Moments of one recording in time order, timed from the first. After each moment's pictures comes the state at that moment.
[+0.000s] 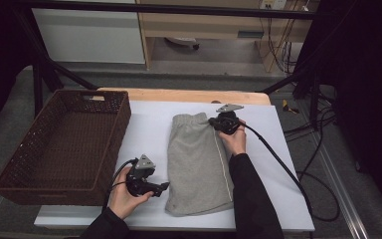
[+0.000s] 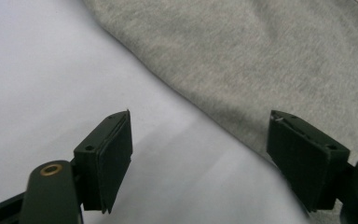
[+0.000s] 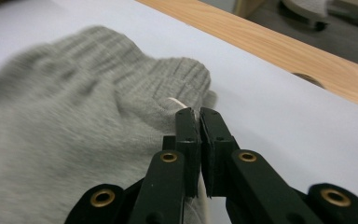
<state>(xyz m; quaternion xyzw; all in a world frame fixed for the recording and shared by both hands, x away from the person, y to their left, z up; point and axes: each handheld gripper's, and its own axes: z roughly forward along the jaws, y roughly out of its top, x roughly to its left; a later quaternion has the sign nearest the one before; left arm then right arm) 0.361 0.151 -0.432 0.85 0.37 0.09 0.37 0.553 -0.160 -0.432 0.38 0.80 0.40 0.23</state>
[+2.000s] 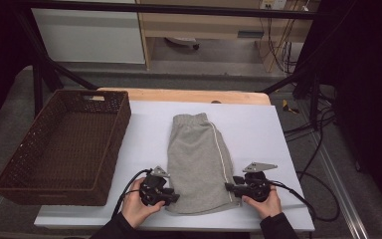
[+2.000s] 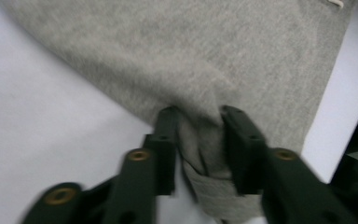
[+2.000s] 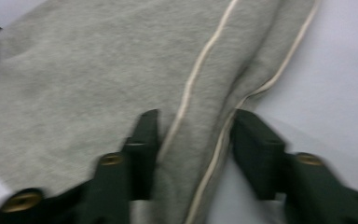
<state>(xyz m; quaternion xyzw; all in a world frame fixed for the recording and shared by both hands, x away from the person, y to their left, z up) 0.339 0.115 -0.440 0.86 0.38 -0.03 0.34 0.350 -0.220 -0.451 0.43 0.81 0.39 0.08</state>
